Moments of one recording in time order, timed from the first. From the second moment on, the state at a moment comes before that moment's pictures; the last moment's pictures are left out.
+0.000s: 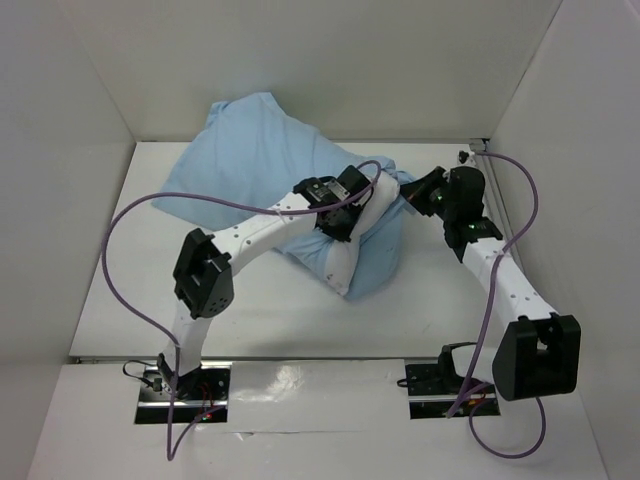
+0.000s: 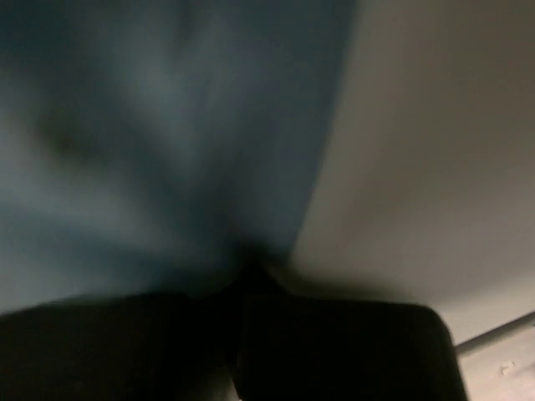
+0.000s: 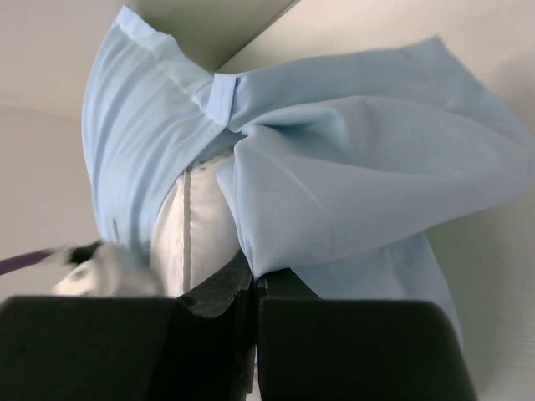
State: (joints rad) left arm -0.82 2.03 1.91 -0.91 -0.13 -0.29; right arm 0.08 1.23 0.90 0.00 -0.20 0.84
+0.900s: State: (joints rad) left arm -0.75 2.23 2.01 -0.81 0.04 -0.21; right arm 0.06 1.15 0.96 -0.14 -0.28 0.67
